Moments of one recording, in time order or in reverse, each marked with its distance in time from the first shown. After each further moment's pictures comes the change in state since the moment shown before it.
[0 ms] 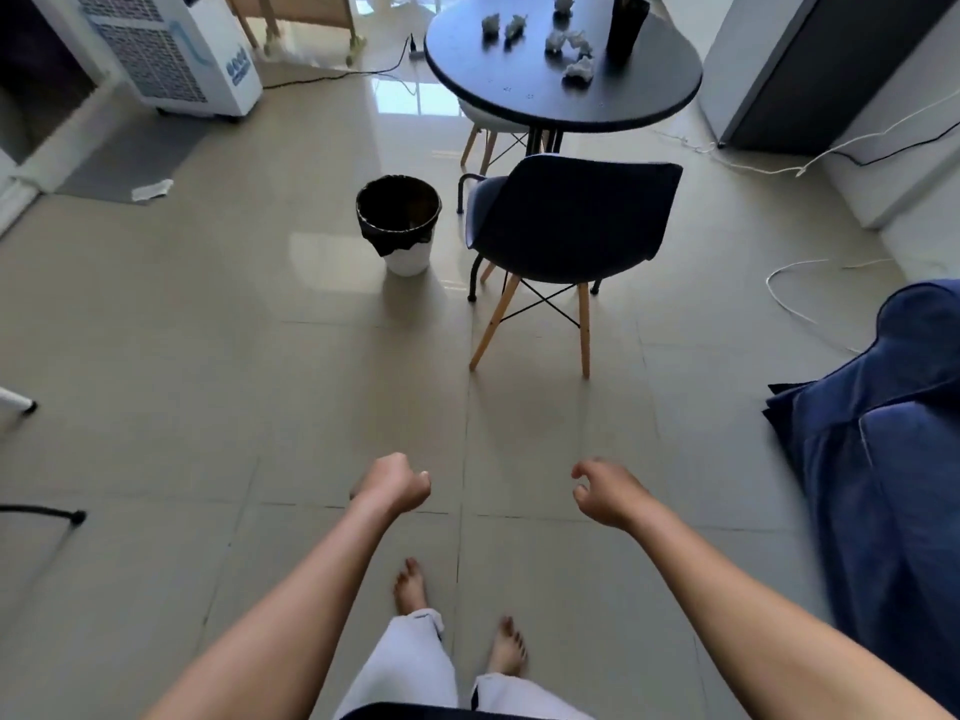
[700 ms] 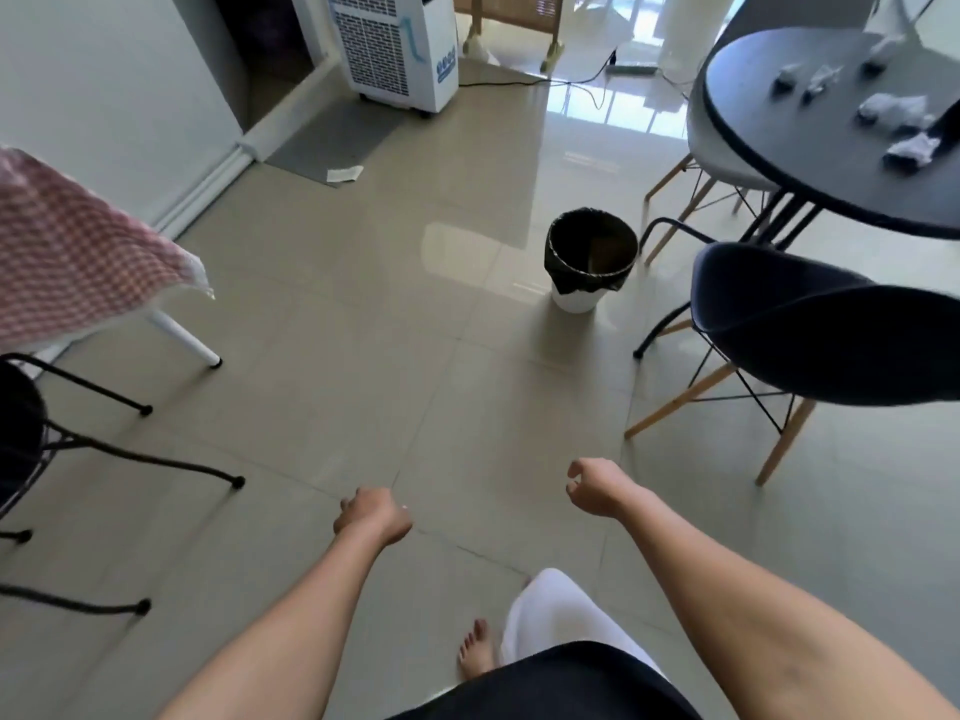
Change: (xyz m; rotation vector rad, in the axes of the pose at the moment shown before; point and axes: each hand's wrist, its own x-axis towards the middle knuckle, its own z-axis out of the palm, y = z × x) left_hand 0.134 -0.271 -0.161 -0.097 -0.037 -0.373; right_hand 0.159 -0.371 0.011 -0.235 -0.175 -0.182
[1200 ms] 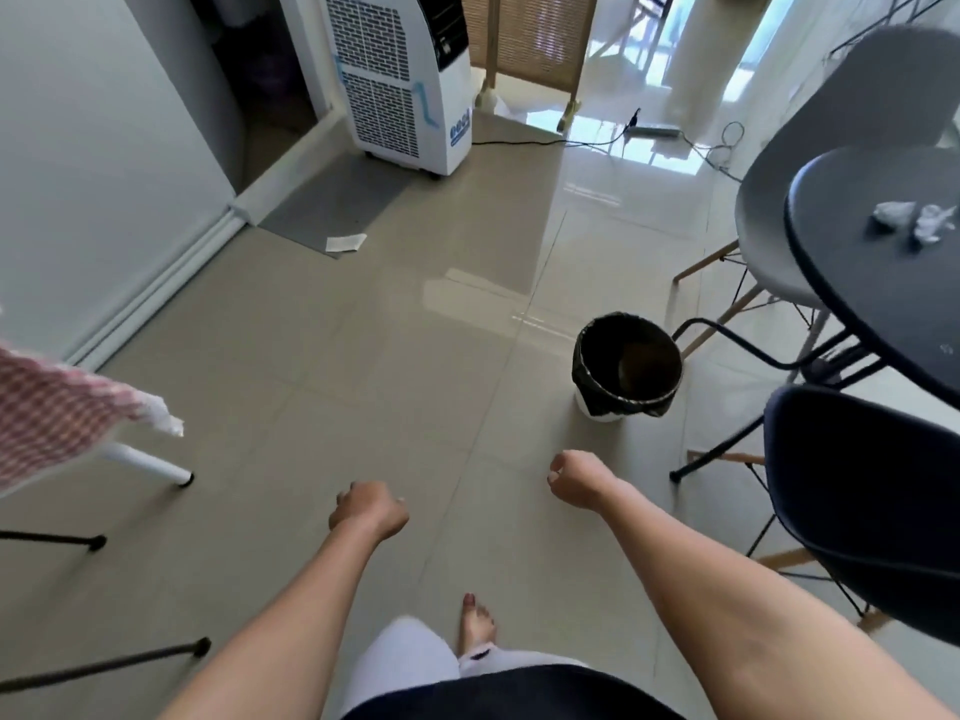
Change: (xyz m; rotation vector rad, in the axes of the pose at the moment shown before) left_hand 0.242 0.112 -0.252 -0.069 0.051 0.030; right_hand 0.260 -0.145 -0.230 0.026 0.040 -0.031
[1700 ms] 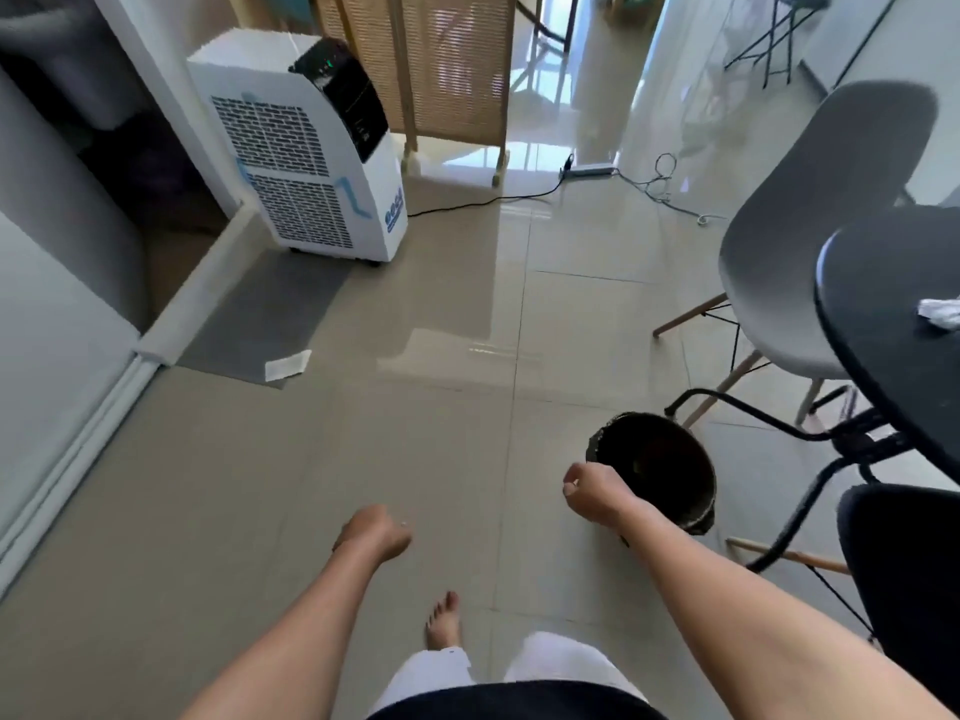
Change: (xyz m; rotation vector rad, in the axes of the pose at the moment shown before) left_hand 0.259 0.156 -0.236 0.115 -0.065 0.165; right_hand 0.234 -0.079 -0.202 0.246 0.164 0.167
